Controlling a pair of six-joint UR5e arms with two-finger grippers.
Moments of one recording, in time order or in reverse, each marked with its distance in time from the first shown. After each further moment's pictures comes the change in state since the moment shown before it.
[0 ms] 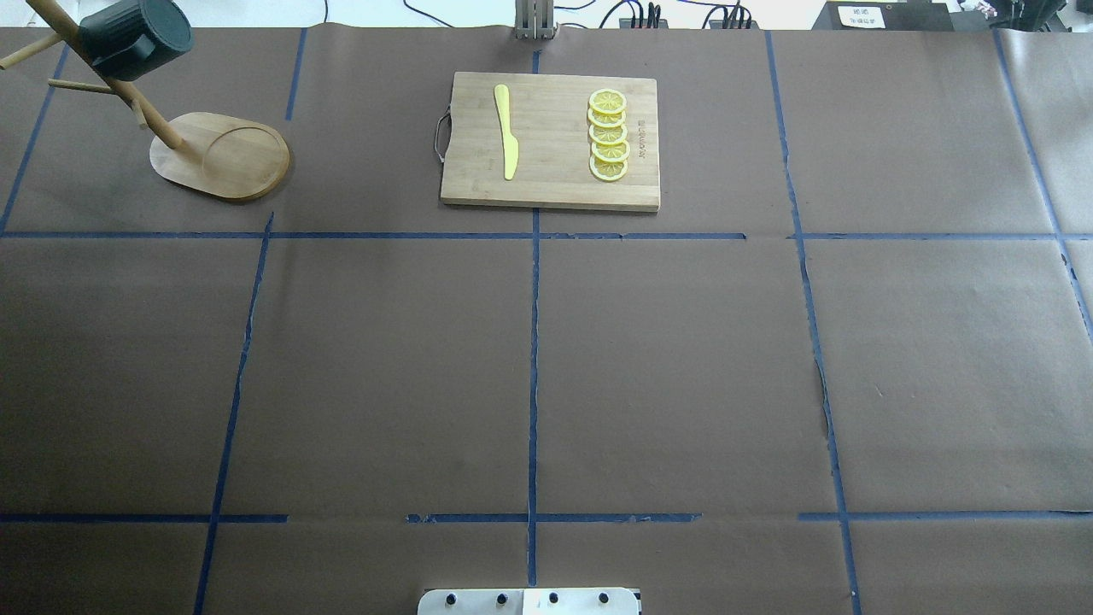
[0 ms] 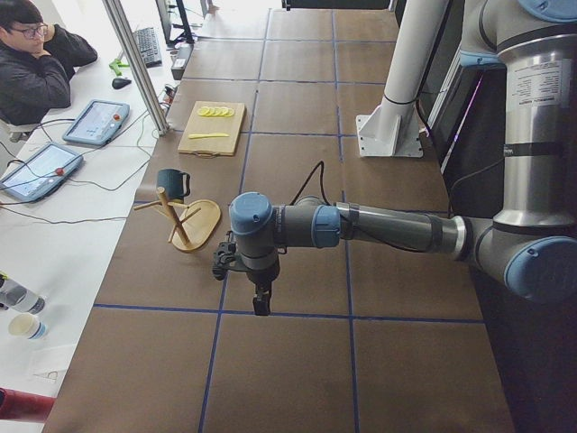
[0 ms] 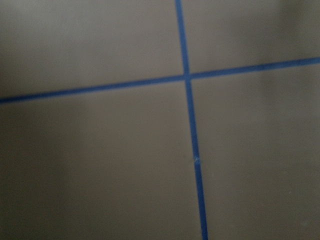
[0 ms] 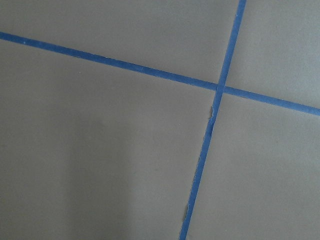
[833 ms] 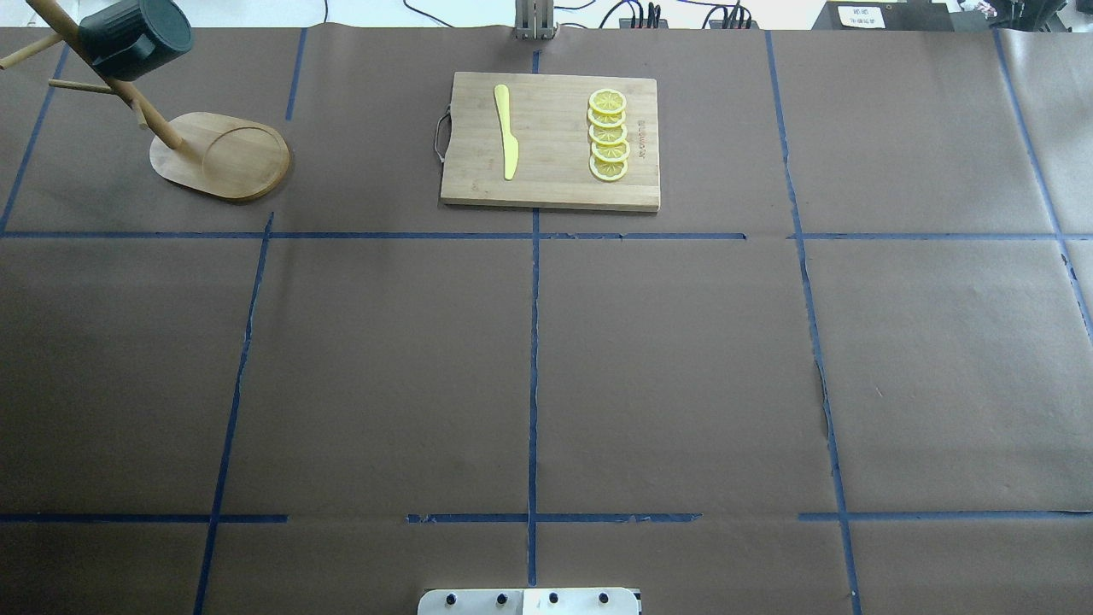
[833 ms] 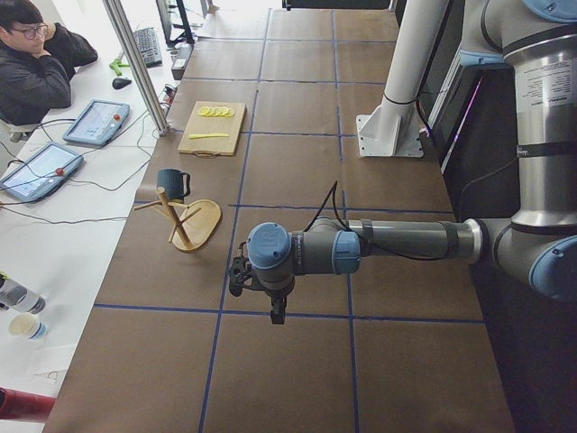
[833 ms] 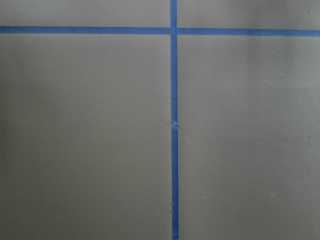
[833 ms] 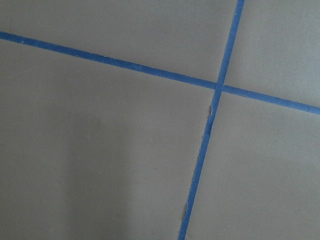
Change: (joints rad) left arm -0.018 0.049 0.043 -0.092 -0.120 0.010; right arm 0.000 -0.002 -0.001 0.000 -0.003 0.001
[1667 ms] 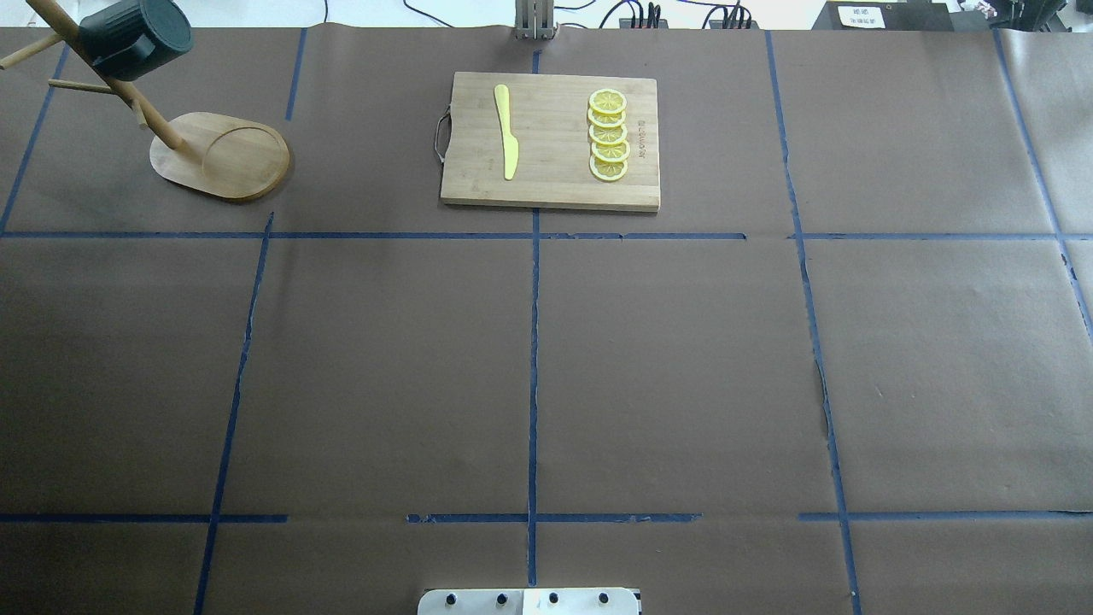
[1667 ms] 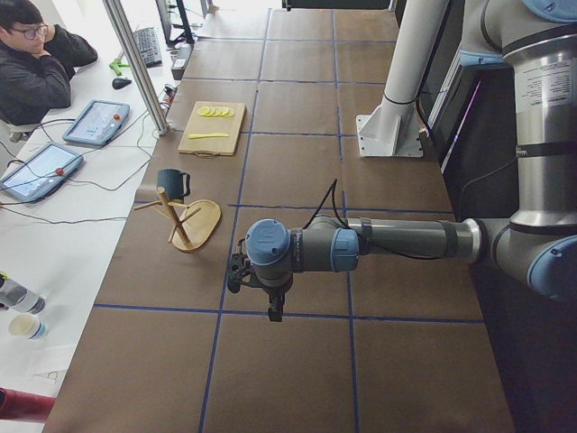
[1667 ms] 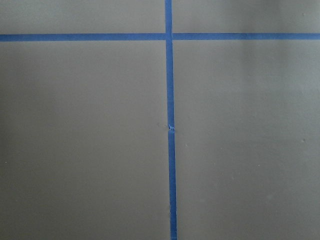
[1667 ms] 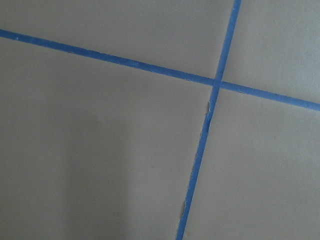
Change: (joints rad) left arm 0.000 -0.003 -0.008 0.000 0.000 0.002; right arm 0.000 -0.002 -0.010 0.000 0.000 -0.002
